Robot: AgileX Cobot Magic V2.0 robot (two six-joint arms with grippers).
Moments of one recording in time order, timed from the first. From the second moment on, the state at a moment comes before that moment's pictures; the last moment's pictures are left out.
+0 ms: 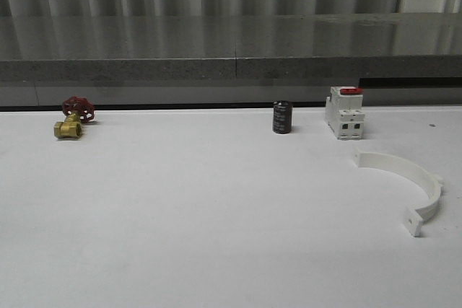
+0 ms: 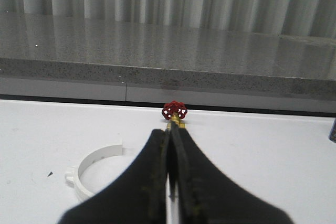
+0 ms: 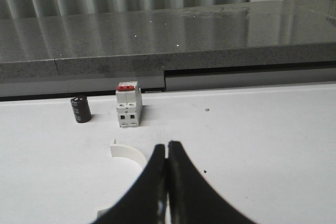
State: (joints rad) left arm -0.09 0.00 -0.01 -0.02 0.10 -0.07; right arm 0.04 -0.01 0.03 -0.05 0.08 0.15
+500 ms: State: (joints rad) left arm -0.09 0.38 -0.62 -0.05 0.68 -0.07; right arm 0.04 -0.01 0.03 -0.05 0.08 0.15
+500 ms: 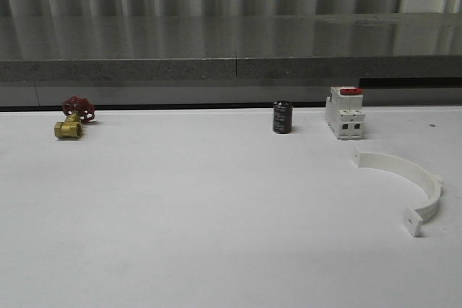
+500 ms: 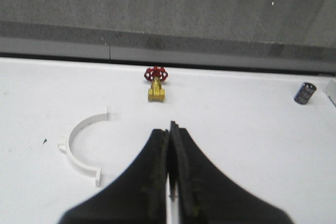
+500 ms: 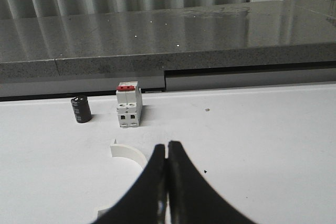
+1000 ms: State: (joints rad) left arm -0.09 0.66 -0.75 -0.05 0.87 -0.07; right arm 0.04 -0.01 0.03 -0.05 0.08 0.15
